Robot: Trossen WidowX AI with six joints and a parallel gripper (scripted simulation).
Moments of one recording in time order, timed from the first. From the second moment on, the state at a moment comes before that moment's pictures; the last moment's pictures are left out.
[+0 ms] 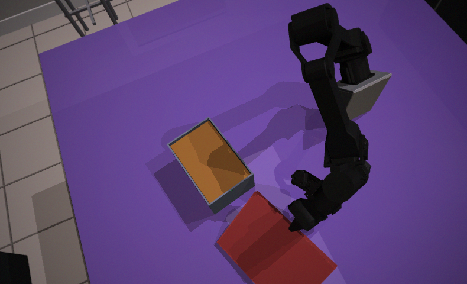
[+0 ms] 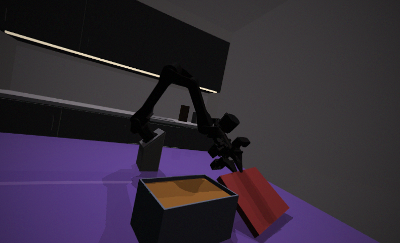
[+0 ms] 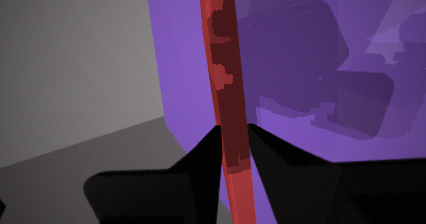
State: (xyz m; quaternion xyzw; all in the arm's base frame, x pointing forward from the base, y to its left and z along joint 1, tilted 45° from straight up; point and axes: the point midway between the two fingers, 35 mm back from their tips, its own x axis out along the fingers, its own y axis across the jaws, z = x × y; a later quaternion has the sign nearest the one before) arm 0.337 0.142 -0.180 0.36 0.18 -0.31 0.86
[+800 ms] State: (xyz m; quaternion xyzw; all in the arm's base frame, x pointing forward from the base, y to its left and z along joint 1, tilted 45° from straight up) arm 0.336 0.125 -0.194 0.36 0.18 -0.32 0.86
